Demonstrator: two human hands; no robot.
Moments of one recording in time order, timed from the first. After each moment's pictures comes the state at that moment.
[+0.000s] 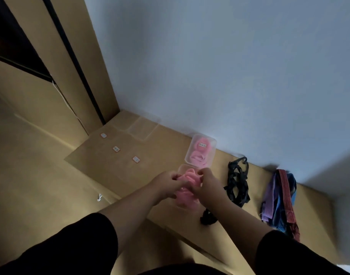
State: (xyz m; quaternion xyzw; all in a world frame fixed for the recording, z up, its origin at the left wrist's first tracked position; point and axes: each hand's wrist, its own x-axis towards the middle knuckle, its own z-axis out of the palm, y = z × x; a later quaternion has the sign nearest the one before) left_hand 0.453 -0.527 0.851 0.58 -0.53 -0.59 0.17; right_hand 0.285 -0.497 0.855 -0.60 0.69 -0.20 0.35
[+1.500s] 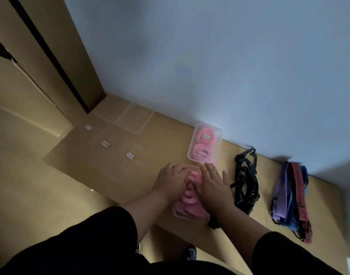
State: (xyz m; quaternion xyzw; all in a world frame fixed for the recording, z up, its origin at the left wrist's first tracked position) left_hand 0.450 -0.583 0.757 0.49 -0.86 -0.13 0.06; right_hand 0.287 -0.531 0.788 -0.68 0.71 0.02 0.16
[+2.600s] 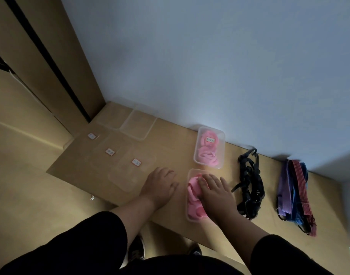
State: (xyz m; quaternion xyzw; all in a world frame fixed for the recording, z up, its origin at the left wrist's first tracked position) left_hand 0.523 -0.594 0.747 0.48 -0.87 -0.14 0.05; right_hand 0.309 -0.518 0.777 -0.74 0.66 0.12 0.11
